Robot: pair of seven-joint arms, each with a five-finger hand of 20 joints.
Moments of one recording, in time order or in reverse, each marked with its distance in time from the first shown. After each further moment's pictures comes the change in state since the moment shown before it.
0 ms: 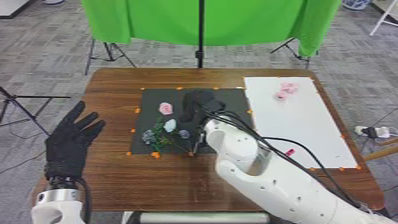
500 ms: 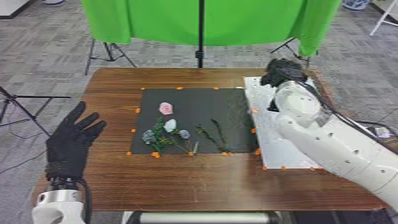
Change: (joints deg) left arm 0.3 0.8 0.7 -0.1 -0.3 0.5 1.1; right arm 14.3 18.6 -0.5 12.3 13.7 5.5 13.2
